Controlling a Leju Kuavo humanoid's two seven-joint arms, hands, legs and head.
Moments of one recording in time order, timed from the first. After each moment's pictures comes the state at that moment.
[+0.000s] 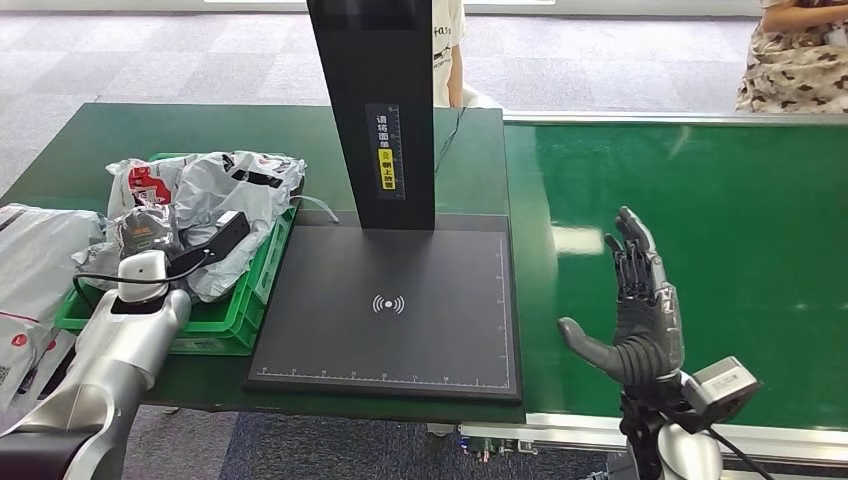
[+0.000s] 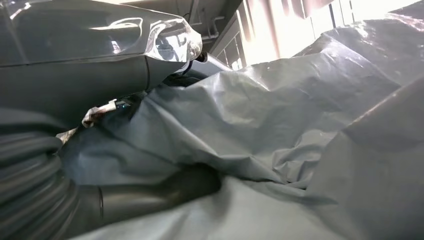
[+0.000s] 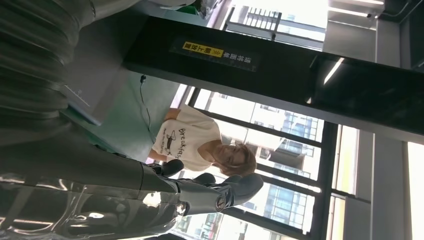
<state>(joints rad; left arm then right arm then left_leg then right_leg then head) -0.68 0.22 -0.07 -0.67 -1.57 0.28 0.35 -0.06 0.11 0.01 -1.68 0.09 0.31 -0.59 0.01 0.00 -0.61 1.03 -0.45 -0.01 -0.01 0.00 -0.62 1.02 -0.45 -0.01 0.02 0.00</state>
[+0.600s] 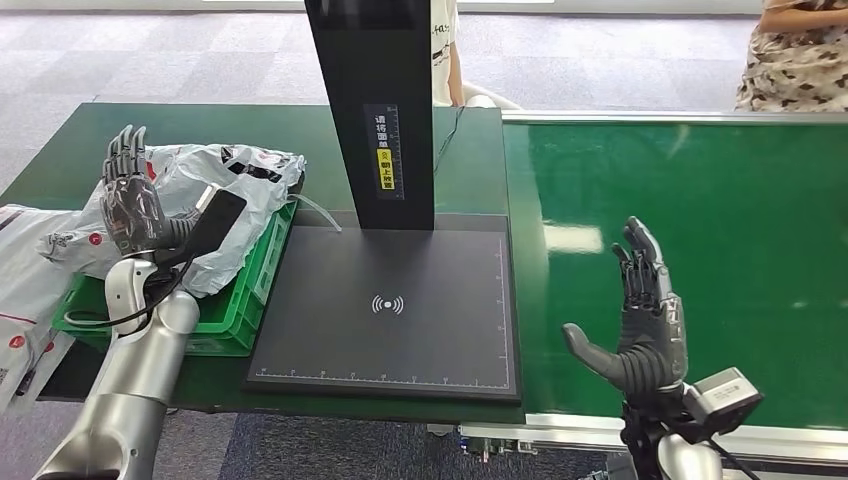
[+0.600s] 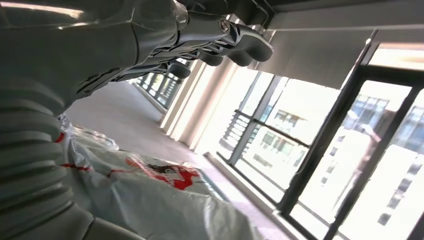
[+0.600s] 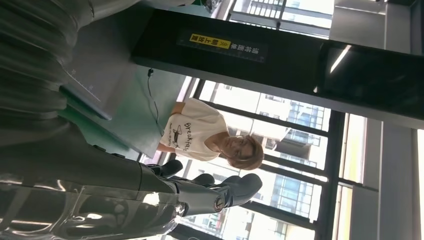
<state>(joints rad) -0.49 0.11 0.03 -1.12 -1.09 0.68 -0.09 -0.03 0.11 0.01 -1.69 0.09 0.26 -0.59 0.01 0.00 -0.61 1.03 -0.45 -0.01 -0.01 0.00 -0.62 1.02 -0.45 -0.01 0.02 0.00</state>
